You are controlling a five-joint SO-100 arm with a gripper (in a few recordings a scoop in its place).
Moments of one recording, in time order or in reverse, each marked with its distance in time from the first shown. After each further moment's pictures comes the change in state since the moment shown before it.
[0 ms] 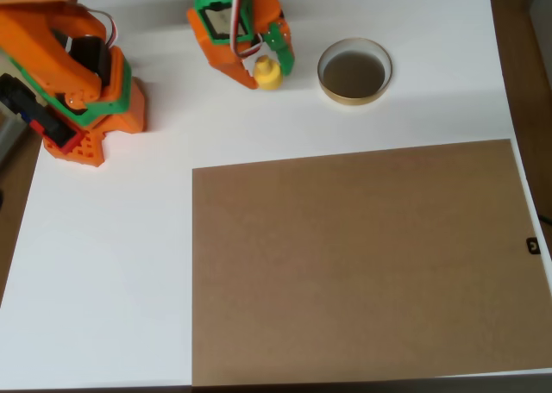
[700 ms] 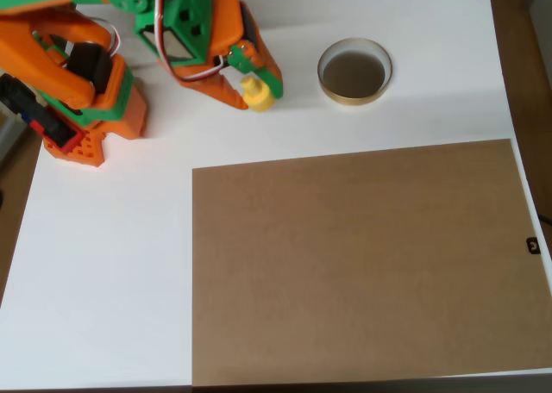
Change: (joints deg) arm 9.8 16.7 8.1 -1.5 0.1
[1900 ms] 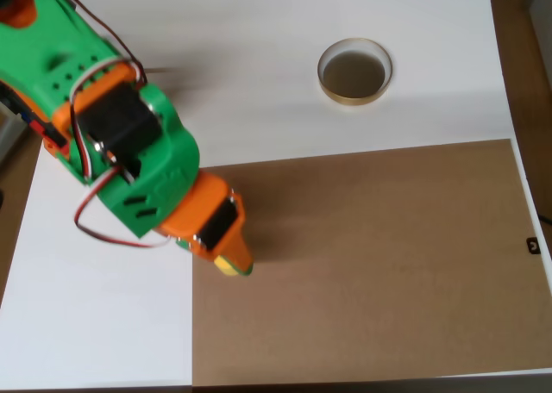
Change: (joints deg) arm 40.1 -19.6 -8.5 -12.0 3.3
